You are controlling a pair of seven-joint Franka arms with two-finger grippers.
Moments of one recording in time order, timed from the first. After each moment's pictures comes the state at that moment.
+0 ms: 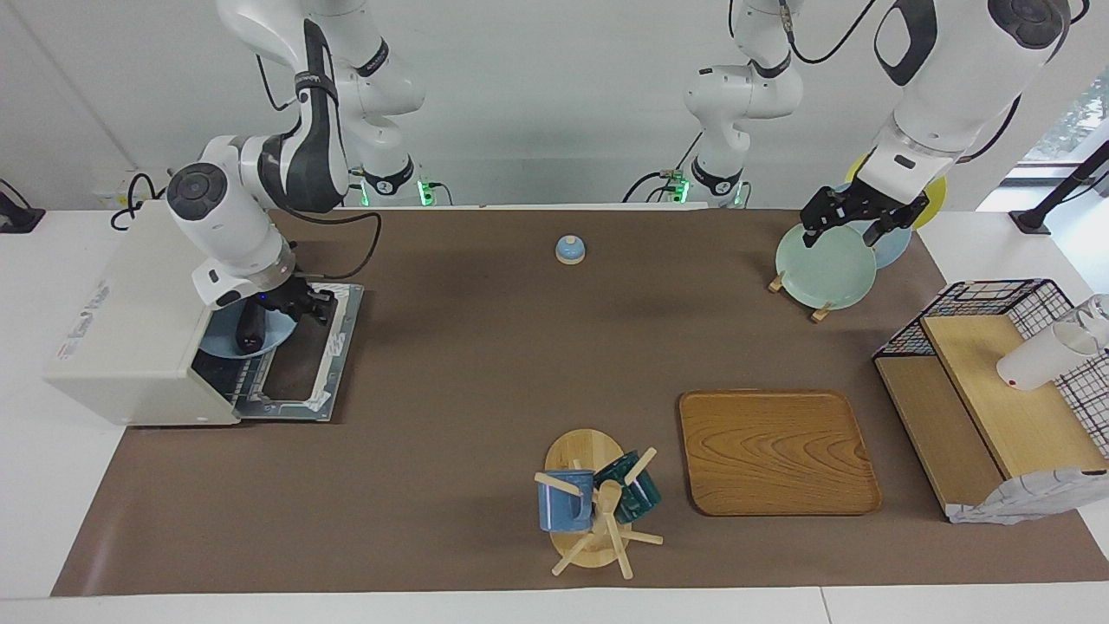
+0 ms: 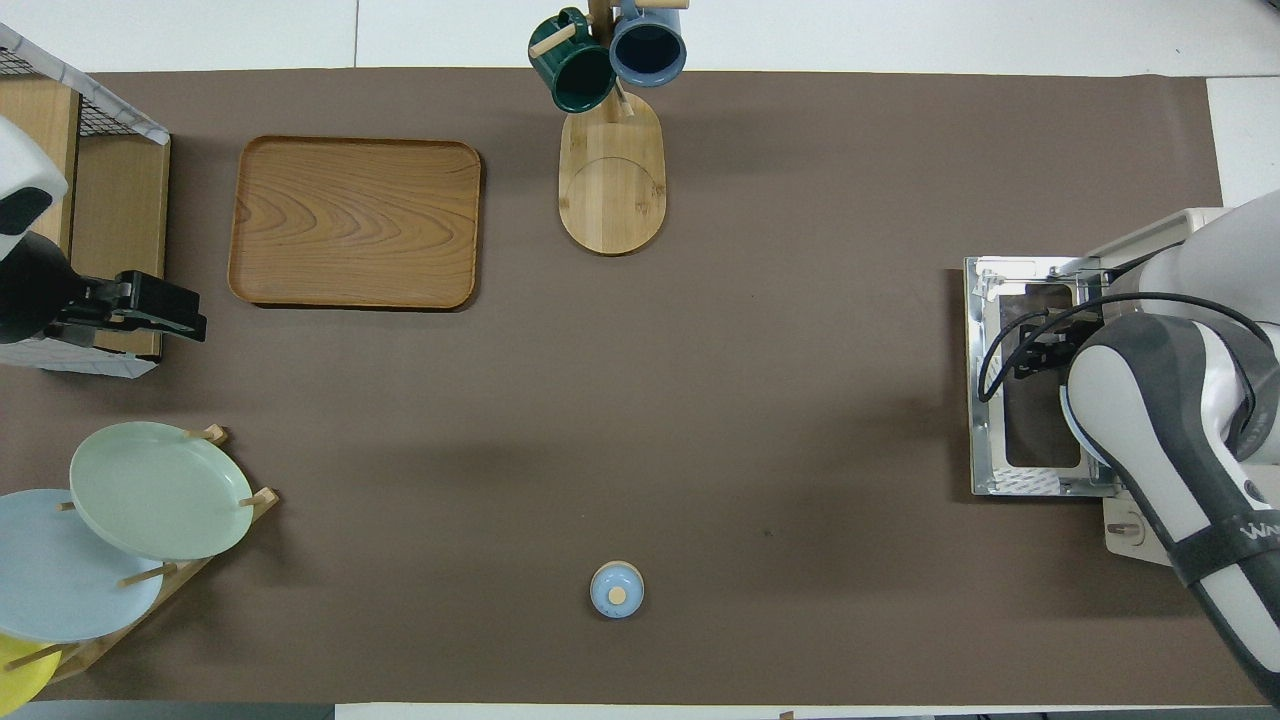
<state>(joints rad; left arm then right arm) -0.10 -0.01 -0.01 -1.63 -0.04 1.54 -0.06 0.04 0.07 -0.12 -2.06 -0.01 1.96 0.10</state>
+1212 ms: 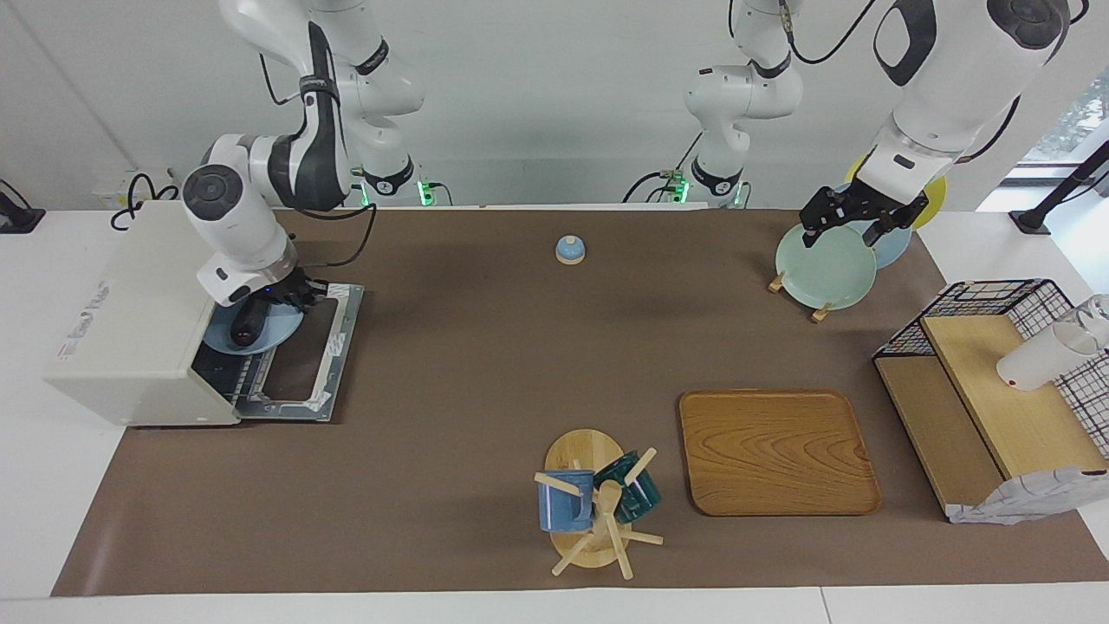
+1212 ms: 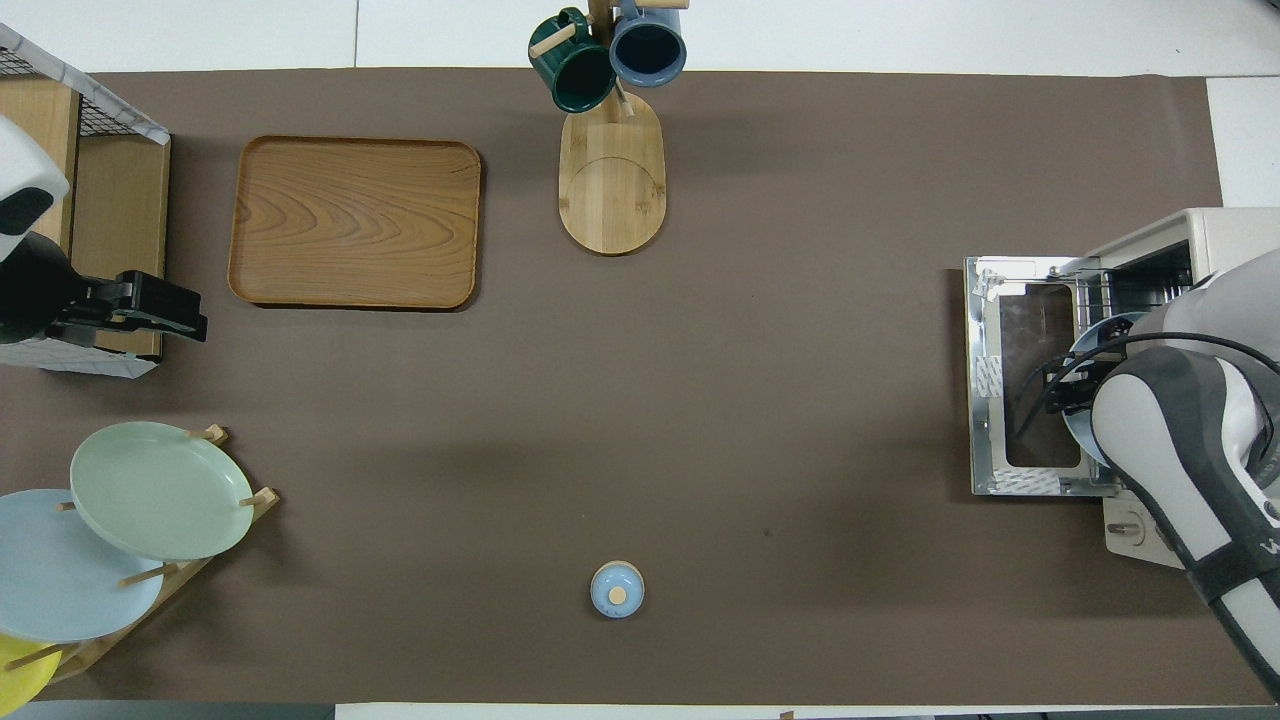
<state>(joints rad) -0.10 -0.01 -0.01 -1.63 -0.04 1.54 -0.06 0.10 0.02 -0.11 -2.10 -0.13 1.92 -0.01</state>
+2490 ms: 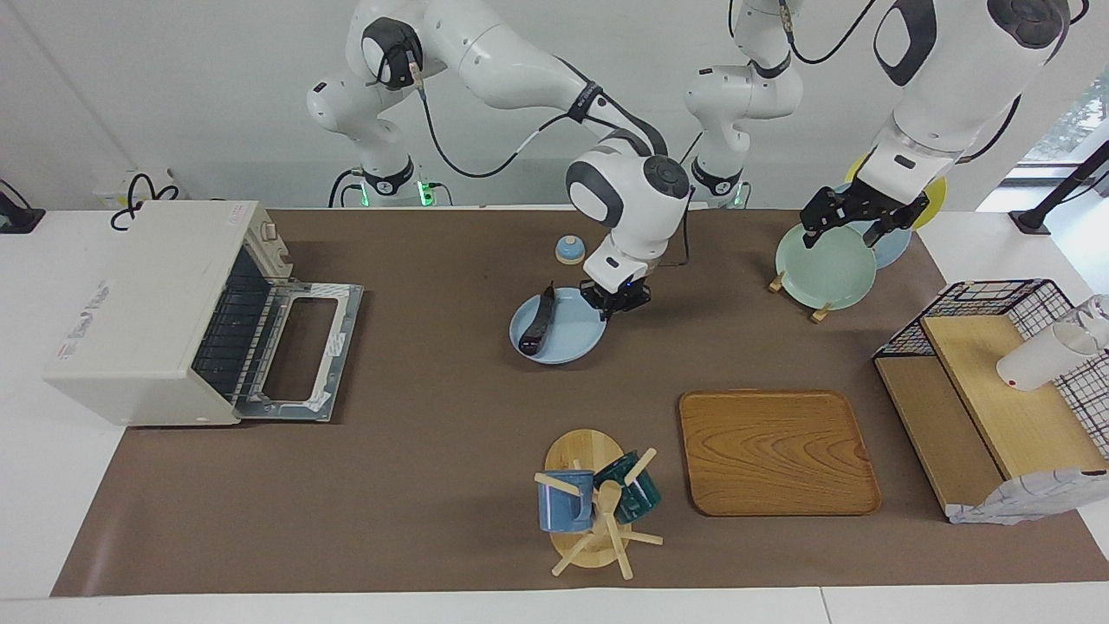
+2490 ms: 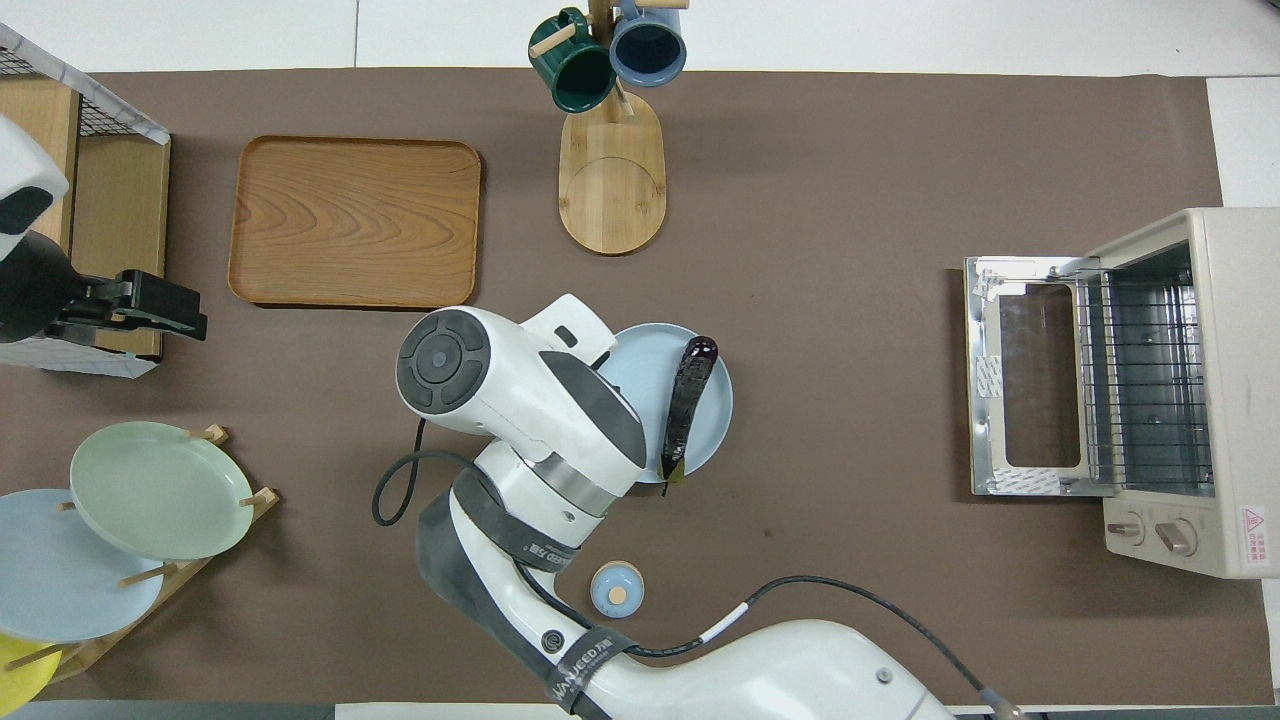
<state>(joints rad) -0.10 -0.01 -0.01 -1.63 -0.04 1.56 -0.06 0.82 0.66 -0.03 -1.32 -0.06 1.88 0.85</state>
